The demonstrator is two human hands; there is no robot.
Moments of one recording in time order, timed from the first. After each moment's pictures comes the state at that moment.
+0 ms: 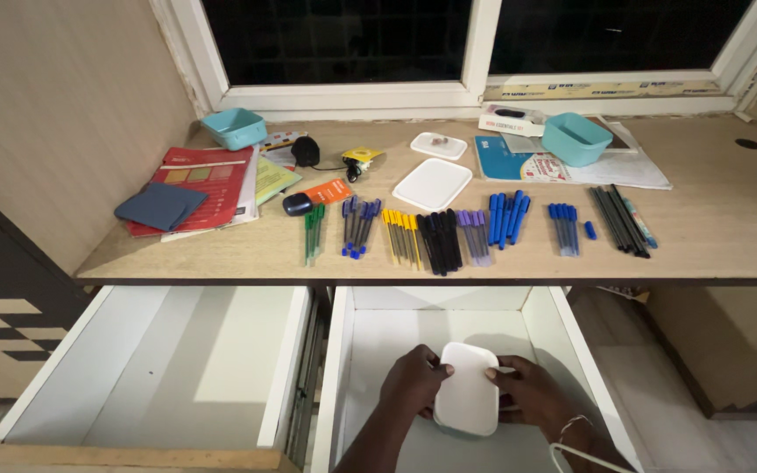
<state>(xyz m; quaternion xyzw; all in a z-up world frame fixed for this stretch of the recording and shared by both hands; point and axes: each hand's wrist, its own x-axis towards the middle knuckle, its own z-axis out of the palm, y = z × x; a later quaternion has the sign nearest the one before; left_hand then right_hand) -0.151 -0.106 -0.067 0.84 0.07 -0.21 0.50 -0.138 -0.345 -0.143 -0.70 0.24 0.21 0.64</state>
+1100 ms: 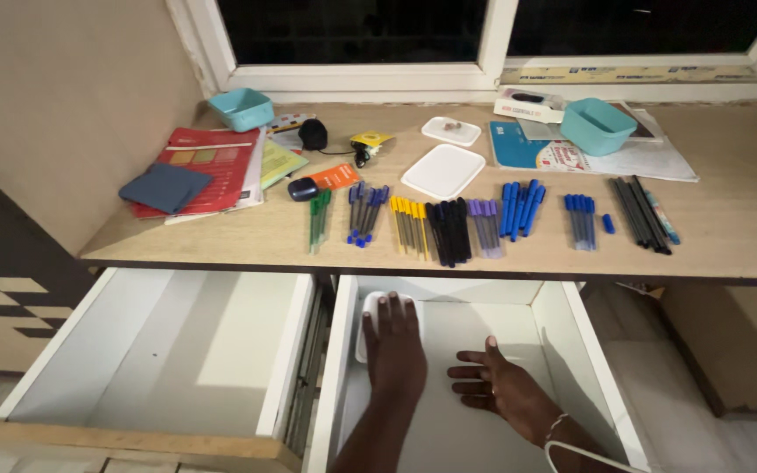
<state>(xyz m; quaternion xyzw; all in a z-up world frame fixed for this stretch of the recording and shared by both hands) -0.124 -0.100 -0.111 1.00 -0.04 0.07 0.01 -0.160 -0.297 -0.095 -0.61 0.12 0.29 0.73</state>
